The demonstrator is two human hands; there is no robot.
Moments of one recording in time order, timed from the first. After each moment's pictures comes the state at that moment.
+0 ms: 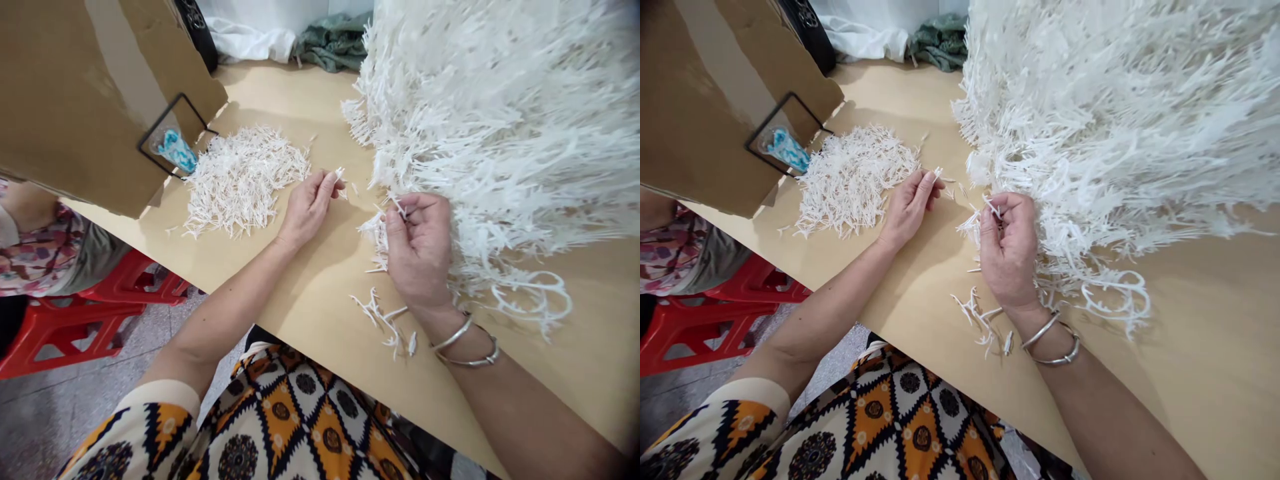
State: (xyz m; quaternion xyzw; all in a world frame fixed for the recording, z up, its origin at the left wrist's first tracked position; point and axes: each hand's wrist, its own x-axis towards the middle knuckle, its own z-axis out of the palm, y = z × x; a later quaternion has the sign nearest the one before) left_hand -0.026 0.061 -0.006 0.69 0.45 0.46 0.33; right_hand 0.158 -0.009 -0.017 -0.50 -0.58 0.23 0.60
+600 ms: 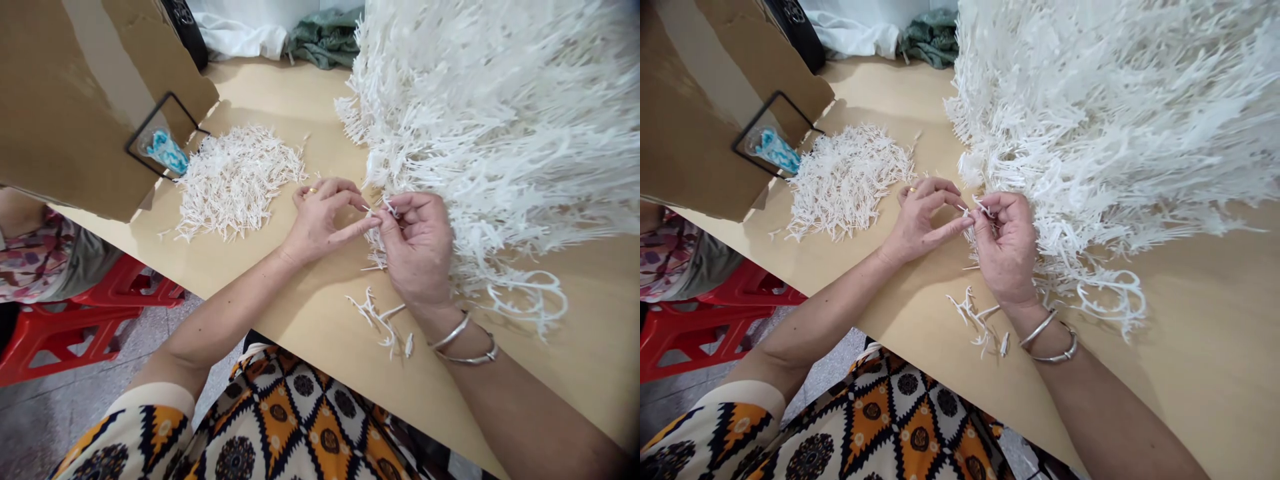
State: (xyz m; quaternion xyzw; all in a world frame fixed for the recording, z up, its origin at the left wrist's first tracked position) left_hand -0.010 0.033 0.014 0.81 0.44 0.36 0.17; right_hand 0.158 -0.005 -0.013 -0.50 -0.56 0.27 0.61
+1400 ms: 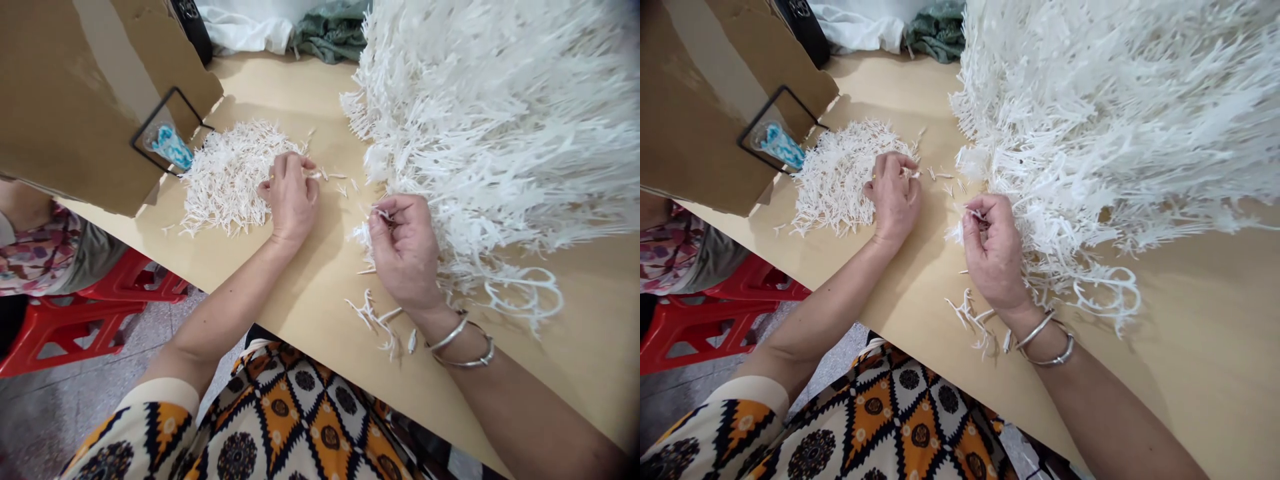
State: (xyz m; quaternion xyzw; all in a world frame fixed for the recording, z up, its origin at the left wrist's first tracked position) left_hand -0.029 0.065 0.007 0.64 0.69 0.34 0.06; right_hand 0.149 -0.024 -0.004 -0.50 -0.61 0.27 0.55
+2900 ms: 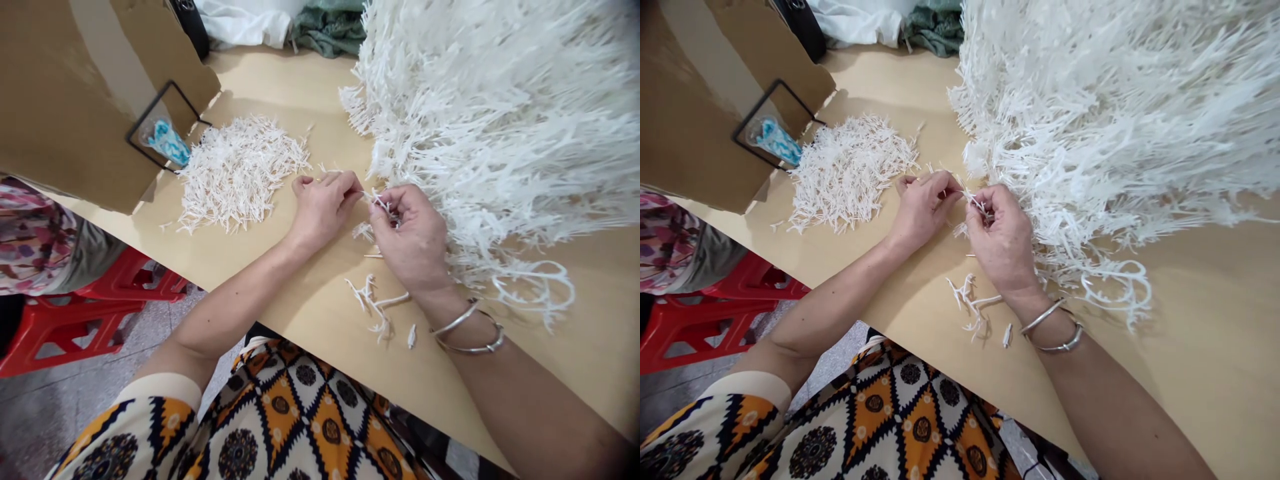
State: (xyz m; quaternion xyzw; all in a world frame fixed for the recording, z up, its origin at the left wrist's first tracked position) left_hand -0.007 0.048 0.009 0.78 0.52 0.31 0.13; right_hand 0.158 -0.007 -0.008 -0.56 -0.60 0.21 0.52
